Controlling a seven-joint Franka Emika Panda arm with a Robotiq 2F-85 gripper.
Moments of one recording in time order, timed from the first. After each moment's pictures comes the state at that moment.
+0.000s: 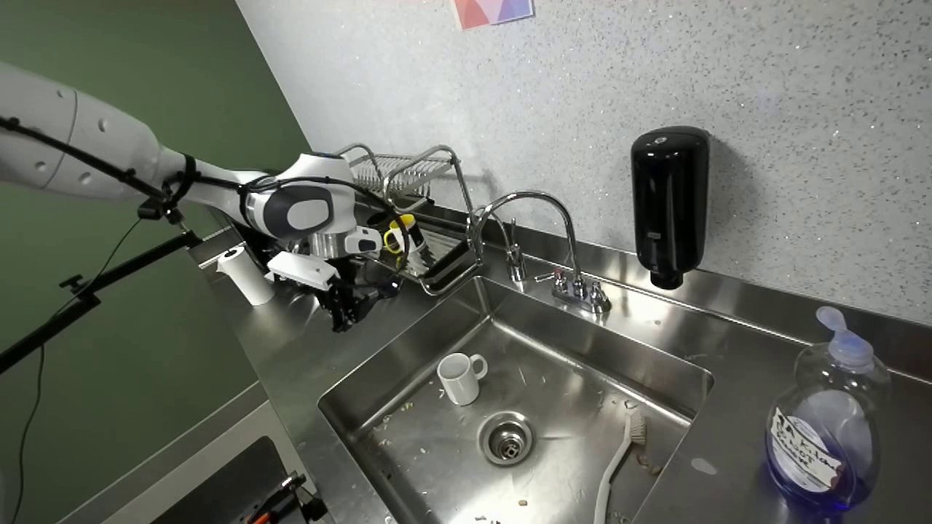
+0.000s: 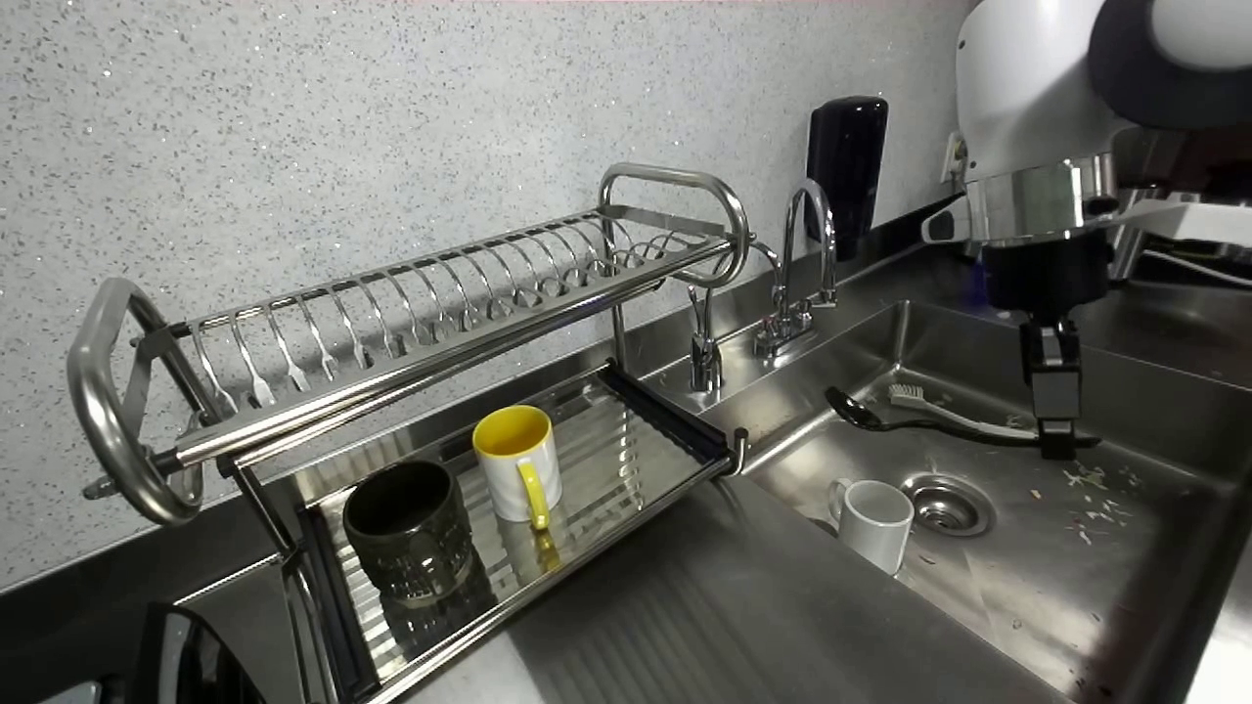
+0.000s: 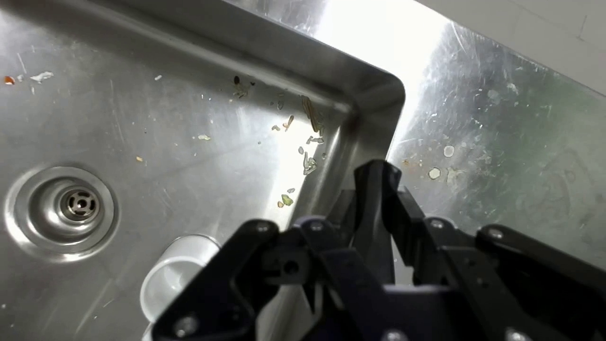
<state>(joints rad) 0.16 0.22 0.18 -2.16 0.19 2.09 -0.15</state>
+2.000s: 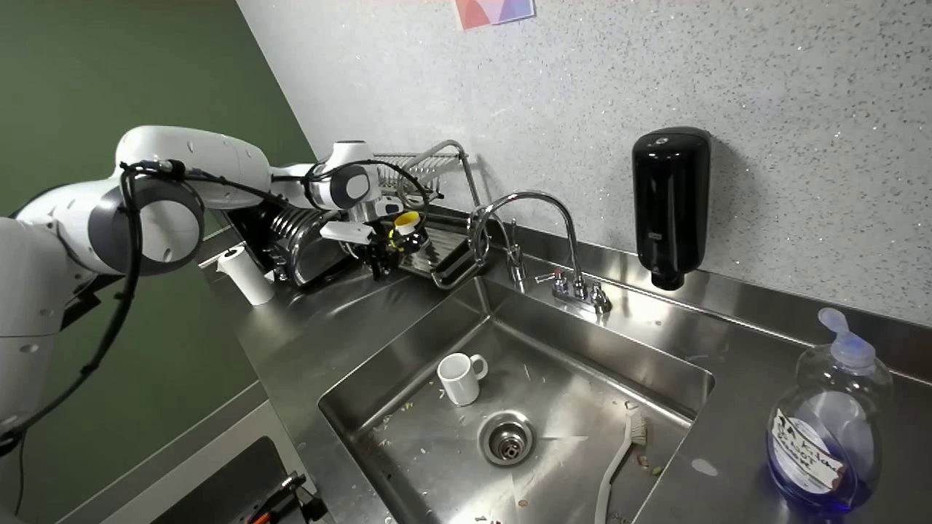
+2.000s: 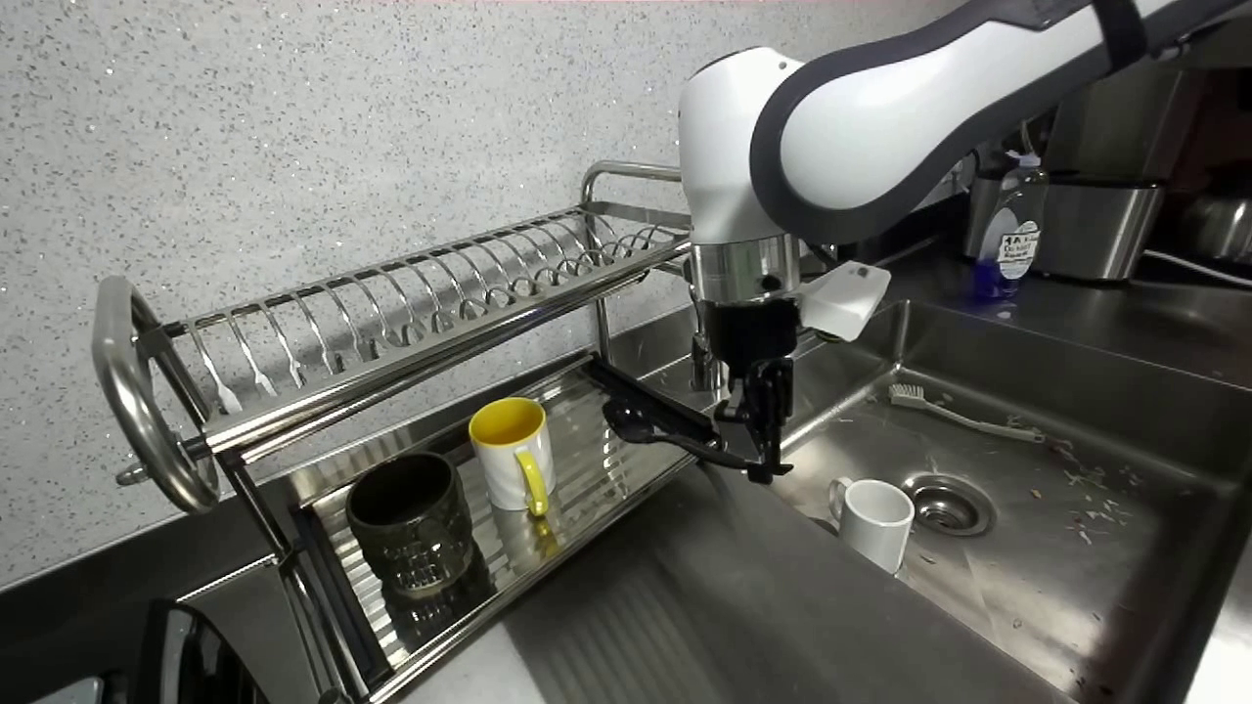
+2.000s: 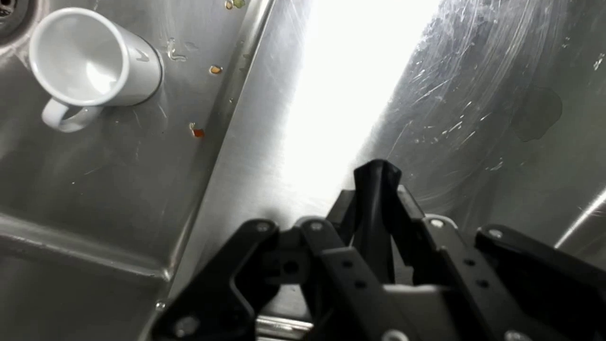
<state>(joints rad) 0.36 0.82 0.17 -1.31 0.02 1.99 0.09</state>
